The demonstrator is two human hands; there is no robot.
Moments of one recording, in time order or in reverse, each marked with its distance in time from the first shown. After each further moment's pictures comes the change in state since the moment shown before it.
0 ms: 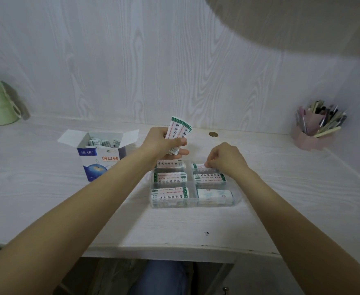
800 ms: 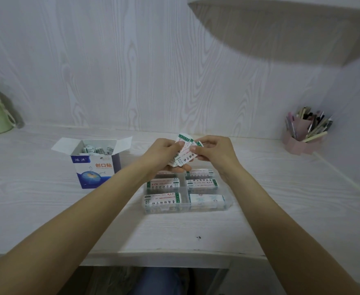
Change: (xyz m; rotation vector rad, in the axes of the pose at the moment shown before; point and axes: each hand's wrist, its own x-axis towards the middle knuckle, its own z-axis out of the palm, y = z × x) left_hand -0.014 0.003 0.015 0.078 -0.158 -0.006; right_hand -0.020 -0.024 -0.019 0.912 0.071 -0.046
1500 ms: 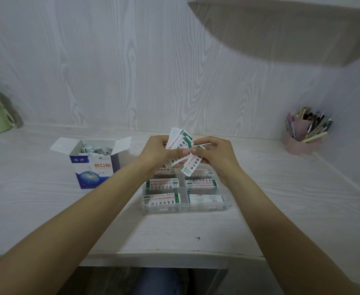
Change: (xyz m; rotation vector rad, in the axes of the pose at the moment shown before) left_hand 0.005 -0.003 -0.003 0.039 0.138 0.108; right_hand -0.006 0.004 -0.001 0.121 -0.022 -0.015
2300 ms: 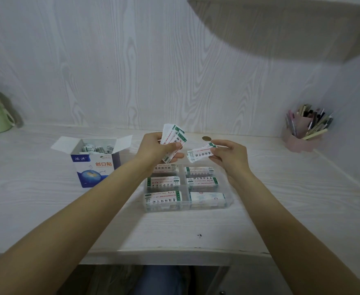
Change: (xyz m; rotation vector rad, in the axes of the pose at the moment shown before) left_hand 0.004 -0.002 -0.005 -0.149 0.062 -0.072; right_hand 0.009 0.022 -0.019 0.096 0.271 0.077
